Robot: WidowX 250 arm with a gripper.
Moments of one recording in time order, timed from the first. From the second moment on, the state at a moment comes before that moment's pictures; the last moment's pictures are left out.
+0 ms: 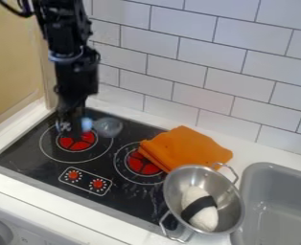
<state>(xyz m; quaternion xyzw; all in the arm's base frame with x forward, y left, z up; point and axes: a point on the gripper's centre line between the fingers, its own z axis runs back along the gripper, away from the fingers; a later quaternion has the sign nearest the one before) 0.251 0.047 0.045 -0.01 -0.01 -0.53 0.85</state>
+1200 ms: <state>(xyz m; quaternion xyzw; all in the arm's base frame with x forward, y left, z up) 0.226 0.026 0.002 0.00 0.07 -0.58 0.81</state>
